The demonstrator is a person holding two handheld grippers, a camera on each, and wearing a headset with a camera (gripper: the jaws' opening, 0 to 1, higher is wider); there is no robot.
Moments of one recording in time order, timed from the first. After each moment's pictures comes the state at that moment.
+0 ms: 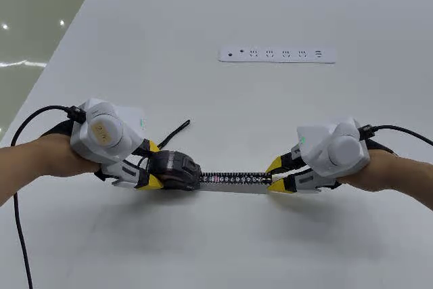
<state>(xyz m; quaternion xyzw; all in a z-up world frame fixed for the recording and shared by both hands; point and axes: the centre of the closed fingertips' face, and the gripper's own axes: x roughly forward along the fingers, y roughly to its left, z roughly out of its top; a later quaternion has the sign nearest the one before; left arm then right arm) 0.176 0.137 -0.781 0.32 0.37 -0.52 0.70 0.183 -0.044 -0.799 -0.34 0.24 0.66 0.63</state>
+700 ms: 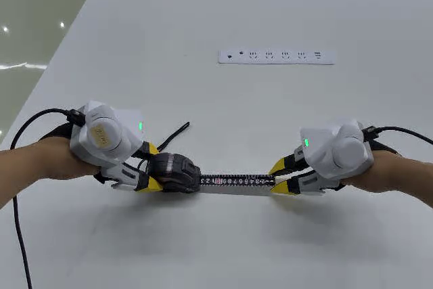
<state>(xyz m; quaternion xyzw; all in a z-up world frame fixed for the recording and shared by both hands) 0.172 0.134 -0.776 0.32 0.37 -0.52 0.70 0.187 -0.051 -0.803 -0.34 0.24 0.66 0.62</state>
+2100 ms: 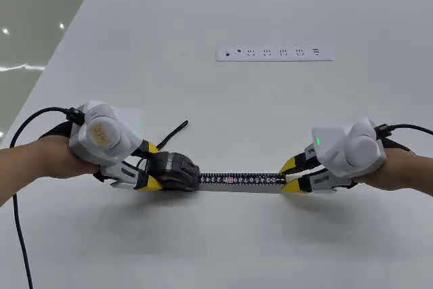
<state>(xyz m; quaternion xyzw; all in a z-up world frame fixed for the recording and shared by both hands) 0.172 0.133 -0.778 0.33 0.37 -0.52 0.70 0.183 -0.073 -0.801 -0.35 0.25 0.66 0.62</state>
